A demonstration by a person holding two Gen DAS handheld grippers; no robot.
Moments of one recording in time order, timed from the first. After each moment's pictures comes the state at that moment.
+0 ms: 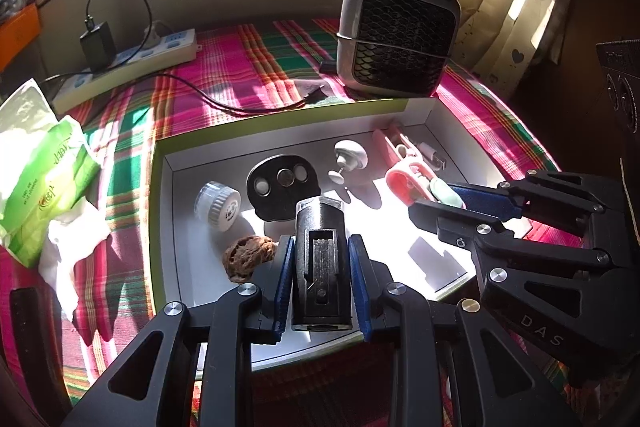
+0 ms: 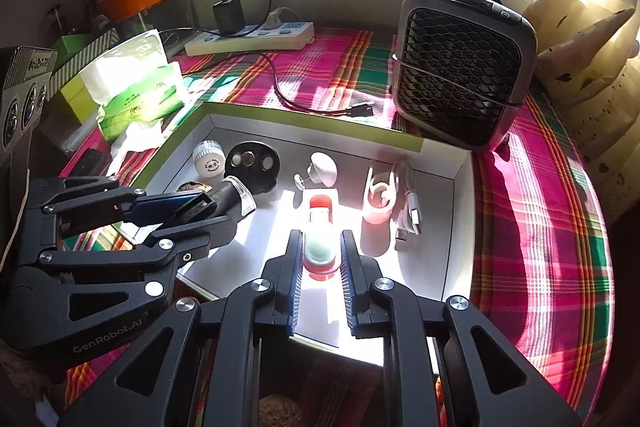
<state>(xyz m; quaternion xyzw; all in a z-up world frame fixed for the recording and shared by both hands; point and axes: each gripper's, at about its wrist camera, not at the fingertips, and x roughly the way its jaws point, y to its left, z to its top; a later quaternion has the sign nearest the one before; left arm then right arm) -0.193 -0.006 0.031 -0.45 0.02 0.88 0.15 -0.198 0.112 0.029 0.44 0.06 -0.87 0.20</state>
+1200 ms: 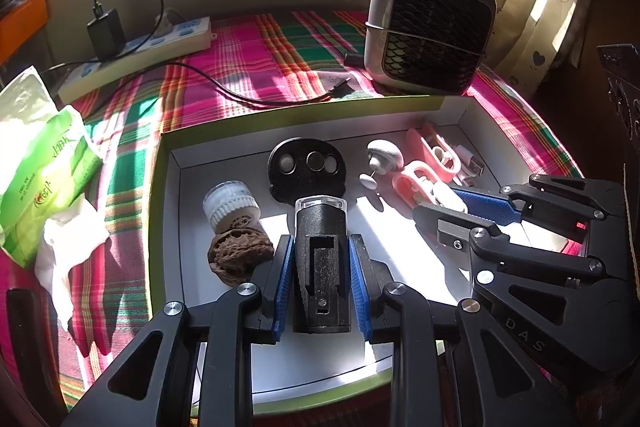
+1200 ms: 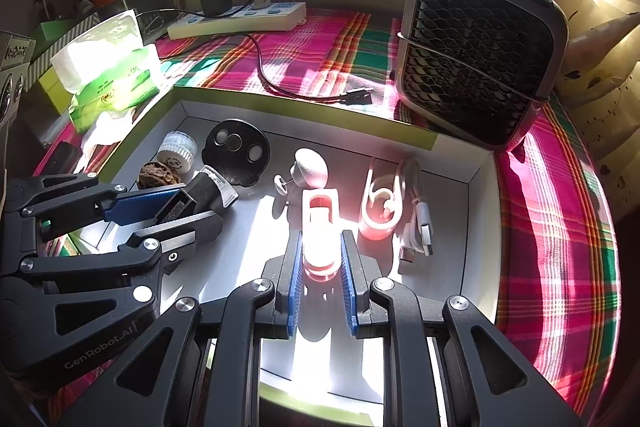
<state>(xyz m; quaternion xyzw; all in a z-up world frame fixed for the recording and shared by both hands) -0.208 -0.011 0.016 -0.46 0.02 0.88 0.12 -0.219 0.103 0.009 0.45 0.08 -0.87 0.18</state>
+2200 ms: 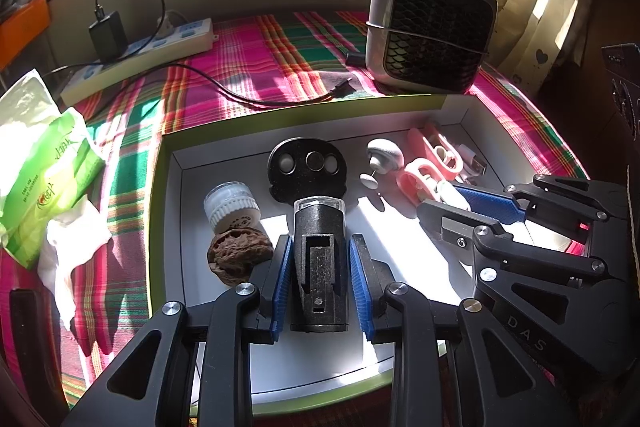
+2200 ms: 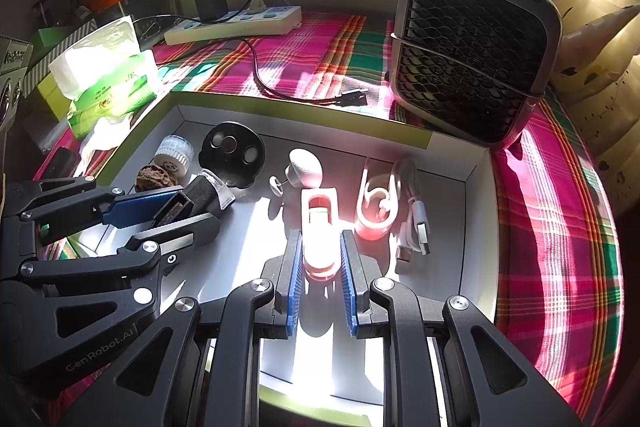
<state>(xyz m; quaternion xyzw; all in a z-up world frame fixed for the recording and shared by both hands) -0.209 -0.011 0.017 -0.46 0.02 0.88 0.12 -0.218 0.106 0.009 0.45 0.07 -0.87 0.18</state>
